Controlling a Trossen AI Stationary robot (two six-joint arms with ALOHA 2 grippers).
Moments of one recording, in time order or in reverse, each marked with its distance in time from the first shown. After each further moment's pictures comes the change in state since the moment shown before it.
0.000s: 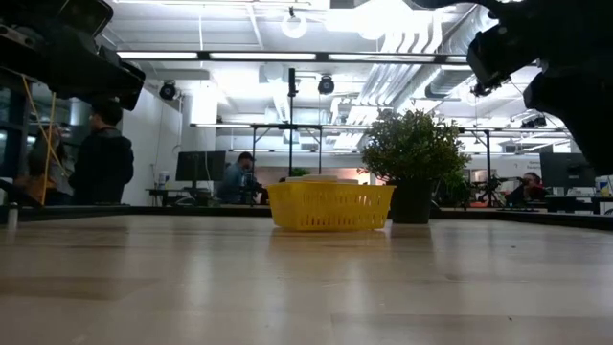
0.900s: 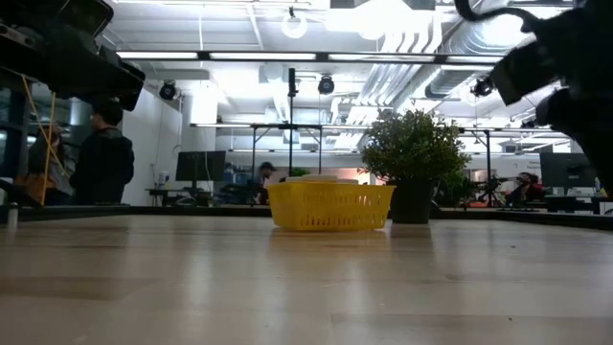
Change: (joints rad) left arm 0.000 0.000 0.000 -0.001 0.000 -0.008; right arm 0.064 -0.001 -0.097 0.086 0.060 -0.018
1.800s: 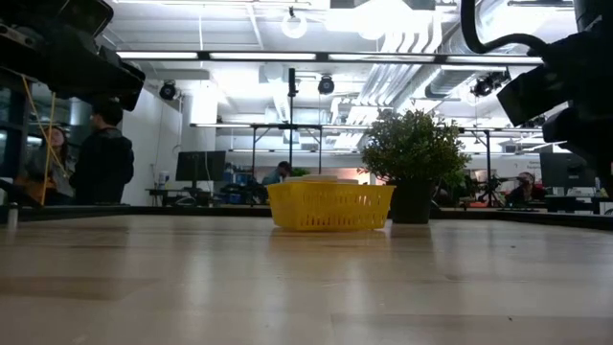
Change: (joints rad) left arm 0.000 0.000 0.000 0.000 -0.001 0.000; right arm -0.001 0.000 -0.066 0.071 -0.026 -0.001
